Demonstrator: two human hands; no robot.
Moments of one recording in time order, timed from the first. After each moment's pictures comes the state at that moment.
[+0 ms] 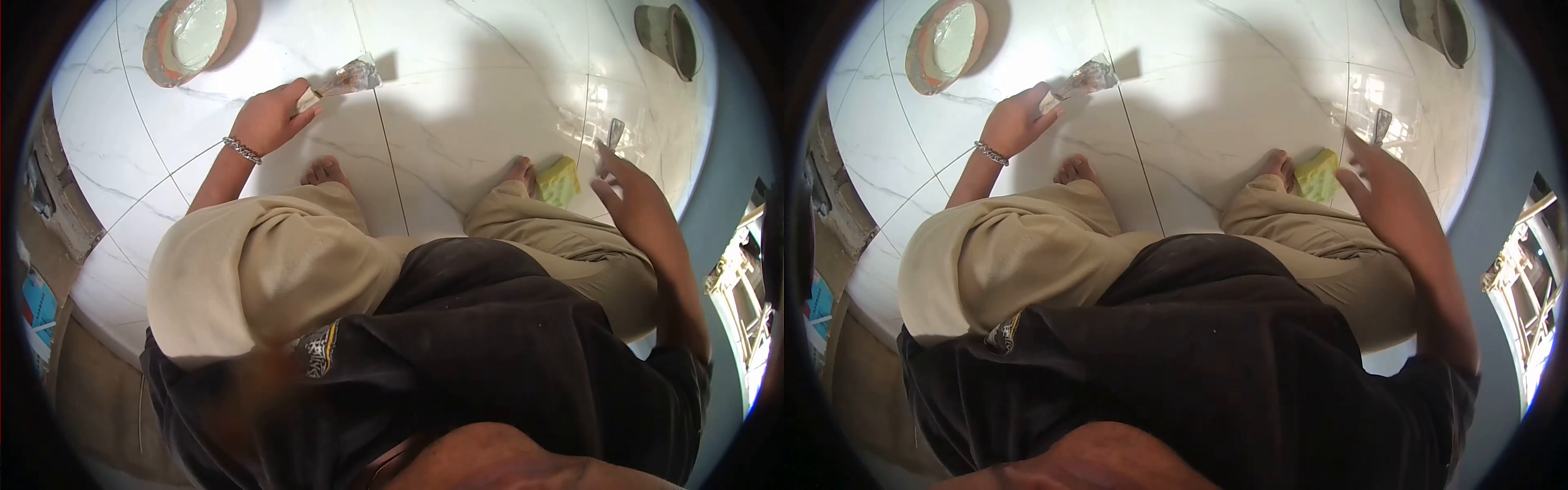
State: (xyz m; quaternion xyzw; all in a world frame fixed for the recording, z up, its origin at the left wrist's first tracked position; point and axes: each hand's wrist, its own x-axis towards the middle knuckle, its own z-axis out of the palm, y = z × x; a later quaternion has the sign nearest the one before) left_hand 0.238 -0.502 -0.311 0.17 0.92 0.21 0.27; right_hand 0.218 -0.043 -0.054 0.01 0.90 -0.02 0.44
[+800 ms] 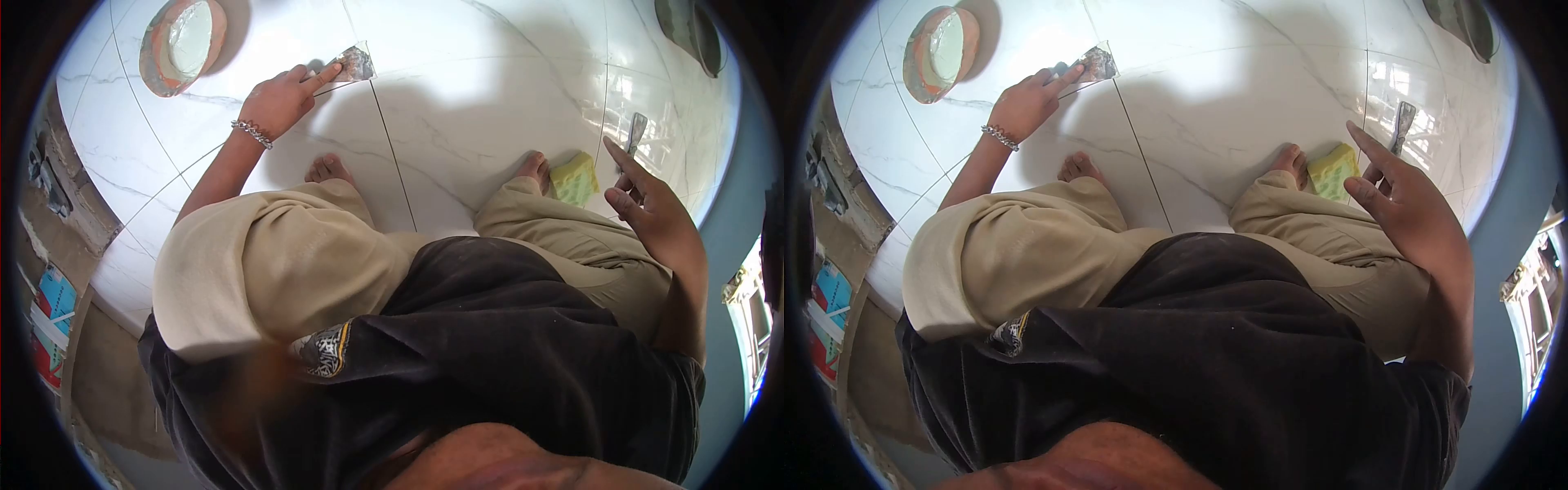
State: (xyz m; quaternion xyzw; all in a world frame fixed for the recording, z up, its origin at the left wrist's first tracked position) left_hand 0.218 -0.472 -0.314 0.26 0.92 0.01 0.28; right_hand 0.210 -0.023 -0.059 0.10 0.83 -0.17 0.52
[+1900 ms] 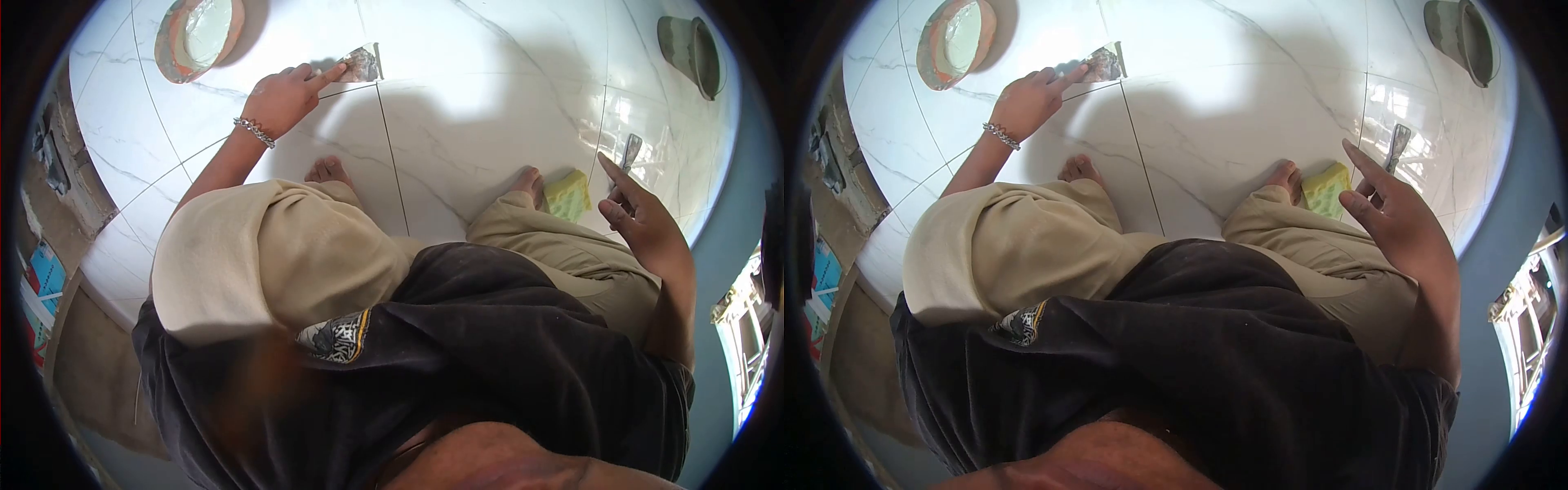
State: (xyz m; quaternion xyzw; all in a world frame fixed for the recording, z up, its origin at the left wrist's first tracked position) left_hand 0.220 -0.472 -0.302 0.25 0.94 0.02 0.22; right_hand 0.212 -0.007 -0.063 0.08 0.83 -0.18 0.53
